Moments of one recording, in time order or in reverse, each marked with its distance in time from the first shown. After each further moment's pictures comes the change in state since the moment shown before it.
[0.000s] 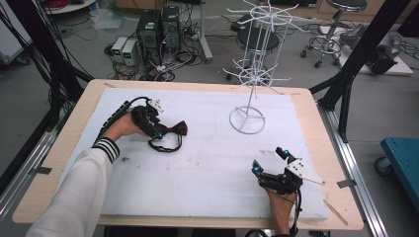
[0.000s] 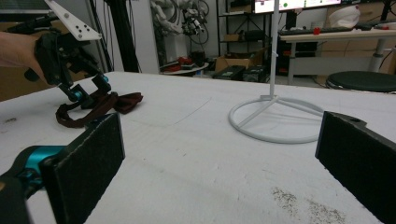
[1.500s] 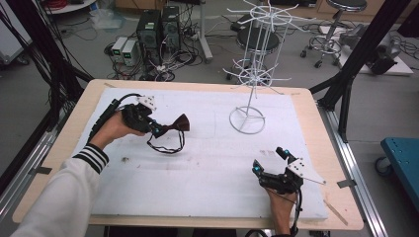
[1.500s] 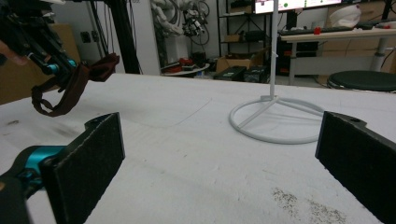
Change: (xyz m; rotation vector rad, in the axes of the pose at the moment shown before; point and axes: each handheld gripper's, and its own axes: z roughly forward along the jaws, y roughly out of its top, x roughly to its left) left arm -0.039 0.007 -0.060 -0.142 -0.075 0.003; right arm -0.002 0.000 0.000 -0.008 0.004 0.006
